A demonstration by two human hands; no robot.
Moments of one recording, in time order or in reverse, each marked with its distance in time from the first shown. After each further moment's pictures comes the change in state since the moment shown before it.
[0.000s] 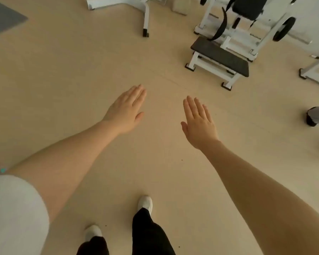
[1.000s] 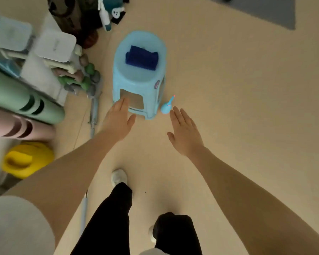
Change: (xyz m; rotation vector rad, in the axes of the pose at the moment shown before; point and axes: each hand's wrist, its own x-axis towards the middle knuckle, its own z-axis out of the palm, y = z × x) left_hand -0.563 -0.219 0.045 -0.440 0.245 -1.626; right_hand -0.043 -0.611 0.070 -0.085 -0.378 -1.262
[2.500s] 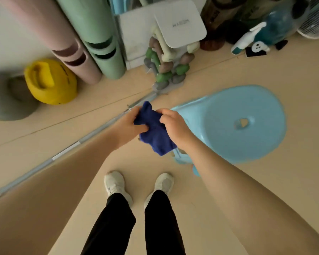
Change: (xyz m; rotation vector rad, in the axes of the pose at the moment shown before) left_hand 0.121 -0.160 0.066 -1.157 0.316 -0.711; right_hand 0.337 -0.155 0.068 0.487 -0.696 -0.407
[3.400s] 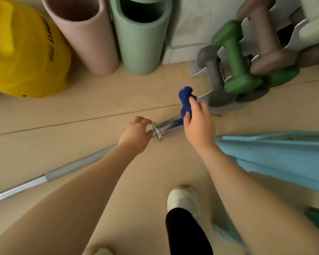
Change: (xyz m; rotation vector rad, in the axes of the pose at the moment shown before) left_hand 0.308 -0.301 -0.040 0.399 0.356 -0.045; right_hand 0.385 0.181 0.114 -0.777 0.527 -0.404
